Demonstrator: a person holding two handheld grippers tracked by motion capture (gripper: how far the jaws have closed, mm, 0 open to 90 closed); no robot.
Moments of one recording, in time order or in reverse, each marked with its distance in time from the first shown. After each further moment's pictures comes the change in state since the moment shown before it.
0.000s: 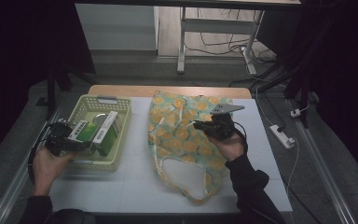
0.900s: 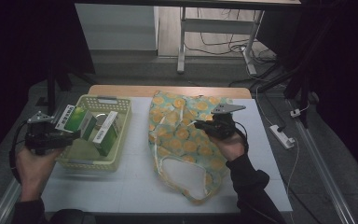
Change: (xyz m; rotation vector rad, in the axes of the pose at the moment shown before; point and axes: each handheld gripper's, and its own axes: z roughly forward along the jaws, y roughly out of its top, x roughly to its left) left arm -0.003 -0.004 -0.069 -0.299 -0.052 0.022; right arm -0.002 0.000 -0.002 -0.010 -0.005 -0.002
